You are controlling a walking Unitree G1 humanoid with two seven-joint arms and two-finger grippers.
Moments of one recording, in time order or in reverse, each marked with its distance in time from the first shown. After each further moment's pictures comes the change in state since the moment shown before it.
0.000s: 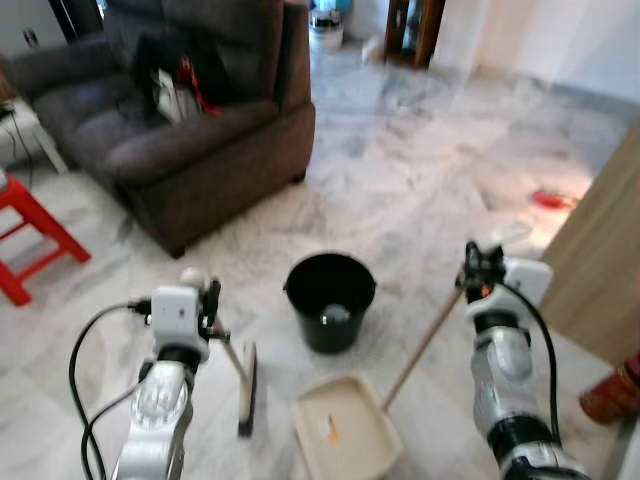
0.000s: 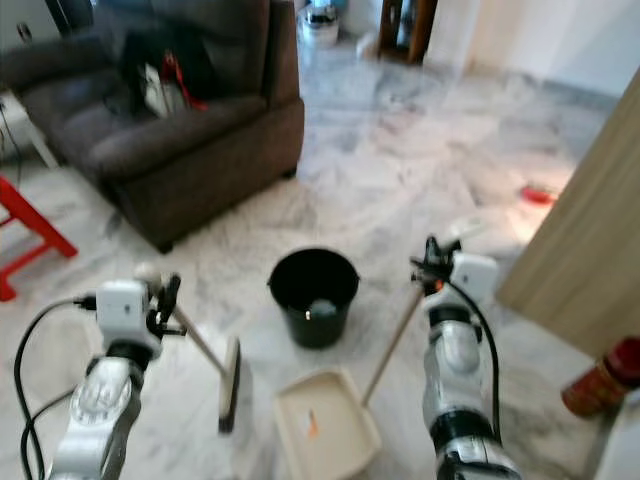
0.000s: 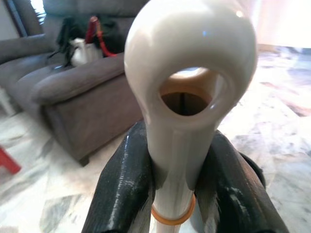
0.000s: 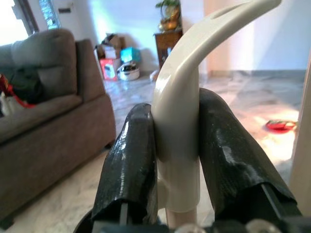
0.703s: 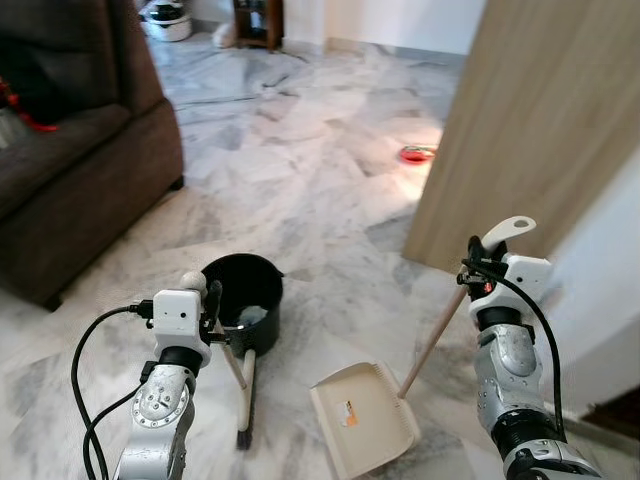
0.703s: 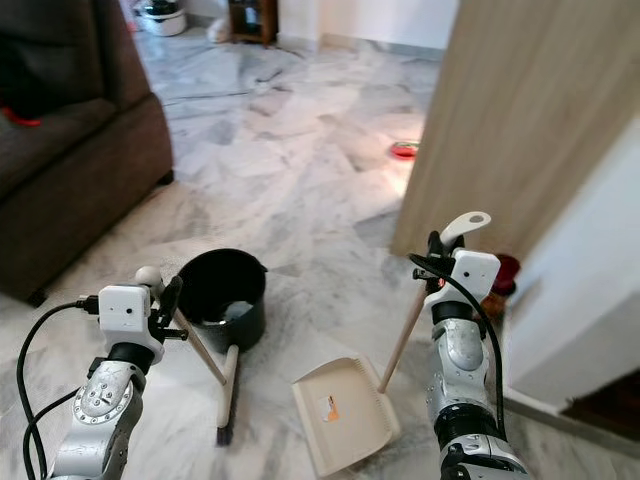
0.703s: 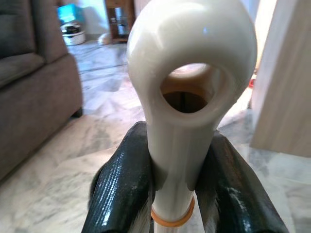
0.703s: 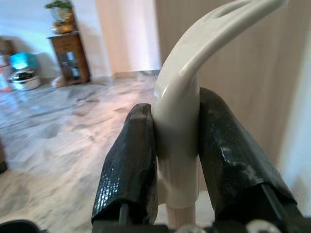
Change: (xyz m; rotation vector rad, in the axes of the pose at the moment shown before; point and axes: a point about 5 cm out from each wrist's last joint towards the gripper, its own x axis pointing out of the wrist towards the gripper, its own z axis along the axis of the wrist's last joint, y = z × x) left arm 0.001 -0.002 -0.001 0.002 -0.001 -0.007; right arm 0.001 -0.009 0.002 -0.021 0.002 -0.035
